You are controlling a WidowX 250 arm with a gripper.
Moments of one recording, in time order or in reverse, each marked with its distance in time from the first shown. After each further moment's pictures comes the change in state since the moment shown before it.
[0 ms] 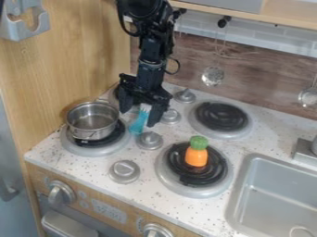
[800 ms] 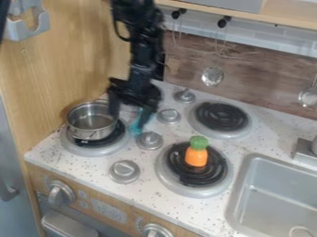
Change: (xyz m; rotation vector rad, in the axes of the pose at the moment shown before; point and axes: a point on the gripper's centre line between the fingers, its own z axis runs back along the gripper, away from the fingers) arm -0.008 0.042 -0.015 0.026 0.044 0.181
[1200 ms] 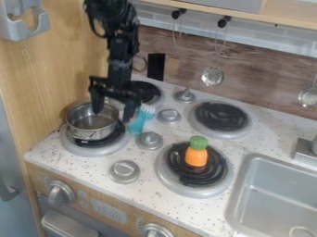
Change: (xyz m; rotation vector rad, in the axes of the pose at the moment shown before) arm 0.005 0.023 -0.018 -0.070 -0.011 0.078
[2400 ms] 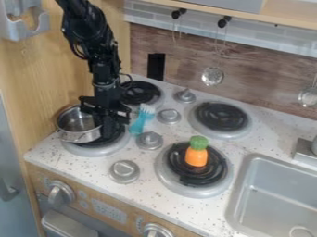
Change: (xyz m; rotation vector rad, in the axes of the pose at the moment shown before) arm -0.013 -0.019 -0.011 -0.078 -0.121 -0.168
